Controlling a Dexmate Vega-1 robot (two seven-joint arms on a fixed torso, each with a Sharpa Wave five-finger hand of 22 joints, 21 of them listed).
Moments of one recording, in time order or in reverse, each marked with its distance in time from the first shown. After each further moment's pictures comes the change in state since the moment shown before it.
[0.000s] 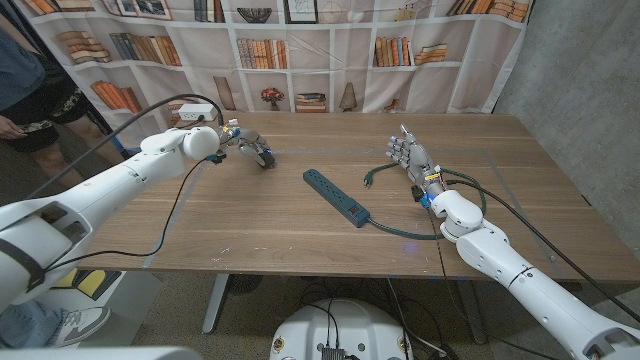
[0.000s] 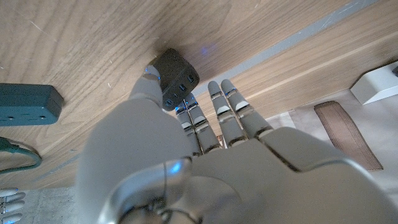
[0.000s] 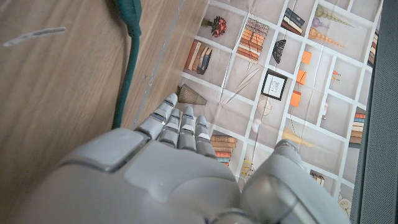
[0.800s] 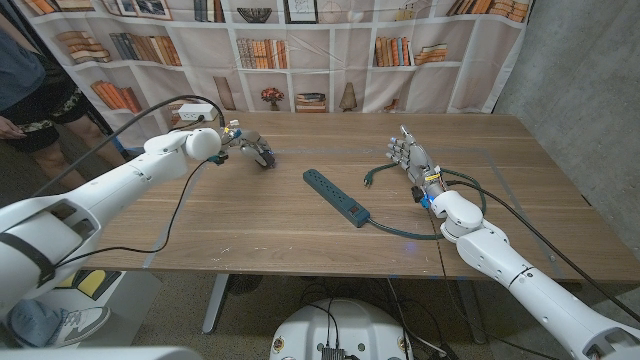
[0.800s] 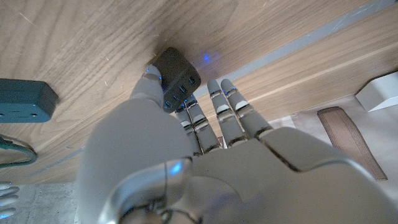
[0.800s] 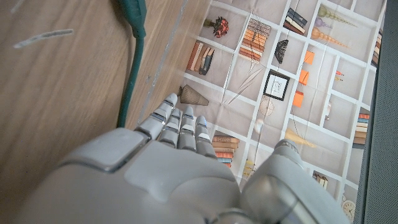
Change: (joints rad) left arm -0.023 -0.039 0.015 0.077 -0.019 -0.027 0.020; left_hand 0.022 0.023 0.016 -0.001 0.000 0.091 0.001 0.028 0.000 0.094 0.000 0.006 0.000 0.081 -0.005 0.005 -0.002 0.039 -0.006 0.010 0.000; right arm 0.001 -0.001 -0.001 0.006 0.004 -0.006 0.001; right_hand 0.000 0.000 0.000 0.000 0.000 0.000 0.000 0.000 0.000 0.000 0.000 0.000 0.000 0.005 0.002 0.000 0.000 0.000 0.000 -0.005 0.000
